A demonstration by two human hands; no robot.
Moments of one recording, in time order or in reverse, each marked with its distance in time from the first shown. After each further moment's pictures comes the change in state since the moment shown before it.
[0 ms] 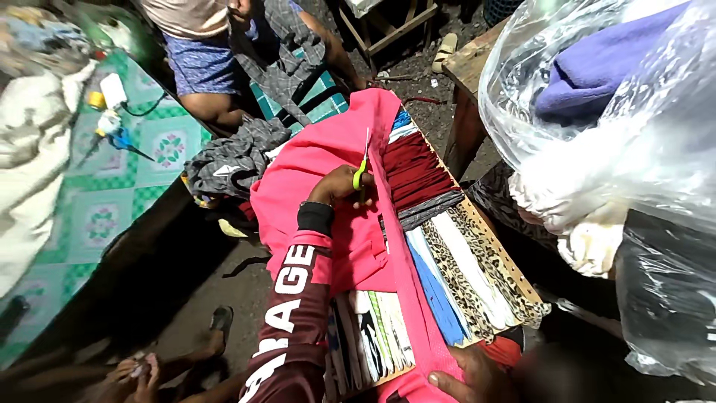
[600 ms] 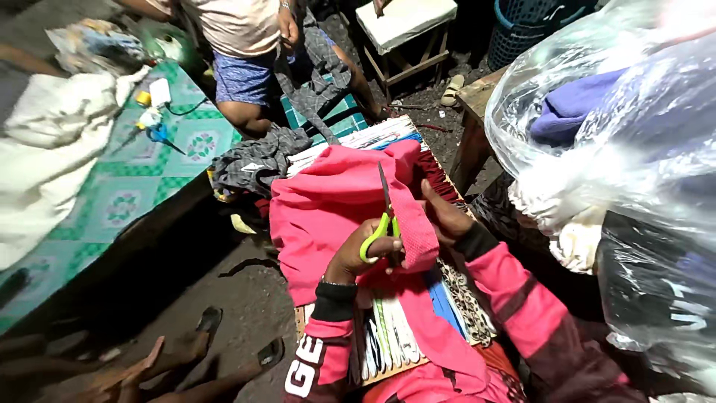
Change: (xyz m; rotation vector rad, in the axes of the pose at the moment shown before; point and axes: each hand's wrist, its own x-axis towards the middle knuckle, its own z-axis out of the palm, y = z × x) left_hand -0.126 -0.040 0.098 -0.597 -0.252 0.562; right_hand 0.200 -0.115 -0.117 0.531 -0.045 -0.056
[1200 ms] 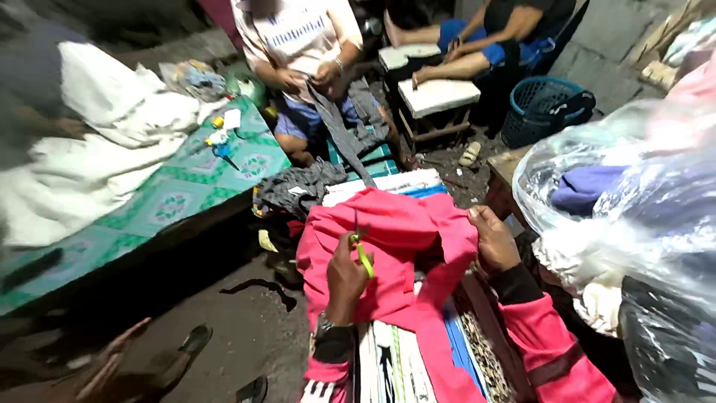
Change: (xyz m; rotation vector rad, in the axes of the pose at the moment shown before) left_hand -0.054 0.019 -0.037 1.113 1.080 0.059; right_hand -0.002 -0.050 0.018 -0.190 0.534 -0.411
